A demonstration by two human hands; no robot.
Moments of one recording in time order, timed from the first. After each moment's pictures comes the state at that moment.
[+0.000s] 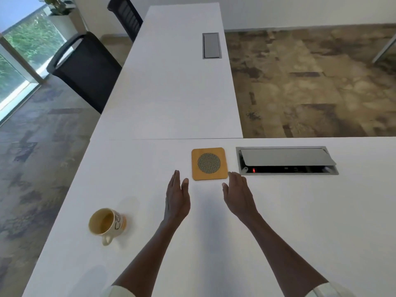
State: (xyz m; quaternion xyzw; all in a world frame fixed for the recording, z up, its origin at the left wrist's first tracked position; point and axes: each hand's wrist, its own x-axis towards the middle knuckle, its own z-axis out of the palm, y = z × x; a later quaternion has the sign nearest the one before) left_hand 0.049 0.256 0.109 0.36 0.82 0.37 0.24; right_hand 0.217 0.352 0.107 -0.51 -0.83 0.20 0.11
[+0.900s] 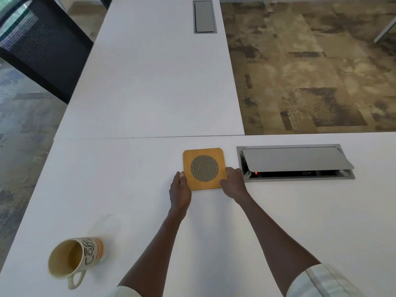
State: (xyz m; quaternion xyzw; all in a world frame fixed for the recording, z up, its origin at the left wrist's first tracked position) left_hand 0.033 0.360 0.046 0.15 0.79 0.45 0.39; right_hand 0.168 0.462 0.027 -0.62 -0.67 0.42 0.01
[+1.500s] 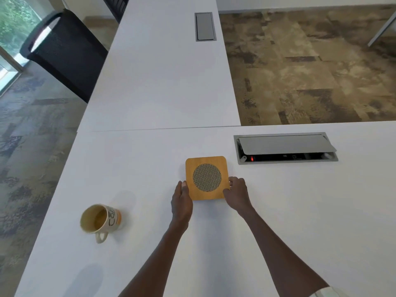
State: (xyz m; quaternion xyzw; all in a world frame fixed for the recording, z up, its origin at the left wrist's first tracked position) left_hand 0.076 0.251 0.083 0.15 0.78 0.46 0.40; right_hand 0.217 0.350 0.063 -0.63 -0.63 0.45 0.08
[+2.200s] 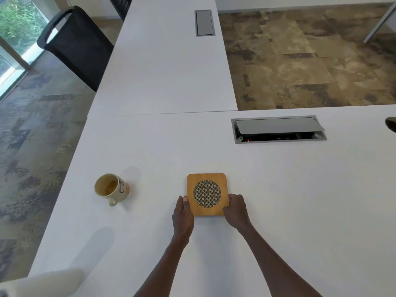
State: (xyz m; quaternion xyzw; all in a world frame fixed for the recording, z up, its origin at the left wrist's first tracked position) left_hand 0.131 0.124 0.067 0.12 0.79 0.43 0.41; right_hand 0.273 0.213 0.049 -0.62 -0.64 0.45 0.03
